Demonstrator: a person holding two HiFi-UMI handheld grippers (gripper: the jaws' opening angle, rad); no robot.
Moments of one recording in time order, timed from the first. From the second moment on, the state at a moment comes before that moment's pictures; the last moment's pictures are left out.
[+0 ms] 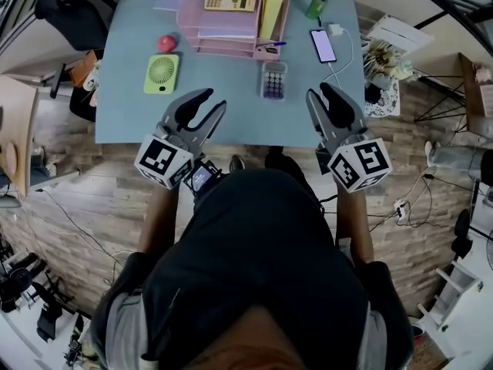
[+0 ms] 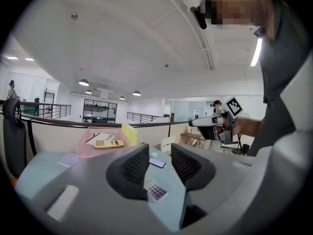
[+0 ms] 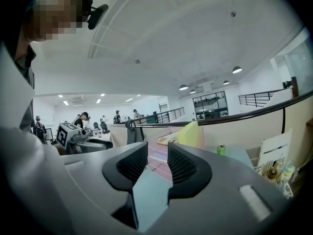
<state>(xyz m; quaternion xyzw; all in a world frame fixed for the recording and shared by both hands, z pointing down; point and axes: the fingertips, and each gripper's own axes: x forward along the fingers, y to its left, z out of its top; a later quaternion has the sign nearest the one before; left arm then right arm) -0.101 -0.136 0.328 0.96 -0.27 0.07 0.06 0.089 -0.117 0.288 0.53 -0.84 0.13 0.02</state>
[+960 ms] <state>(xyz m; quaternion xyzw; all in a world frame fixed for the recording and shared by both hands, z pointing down) -0.033 -0.189 0.408 0.94 -0.30 0.13 0.14 0.139 -0.199 0.364 0.47 -0.86 0.20 0.04</state>
